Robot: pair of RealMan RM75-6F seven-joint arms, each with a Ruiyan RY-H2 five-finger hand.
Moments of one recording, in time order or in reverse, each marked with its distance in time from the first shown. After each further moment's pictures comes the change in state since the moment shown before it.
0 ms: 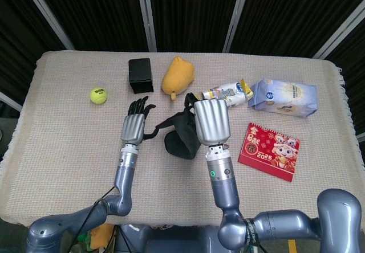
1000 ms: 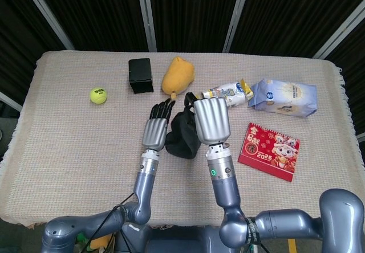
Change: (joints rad) left arm -0.075 -0.101 -0.060 -0.078 -0.010 0.062 0.123; right arm -0.004 0.017 -0.004 0.003 -0.008 -0.025 0.005
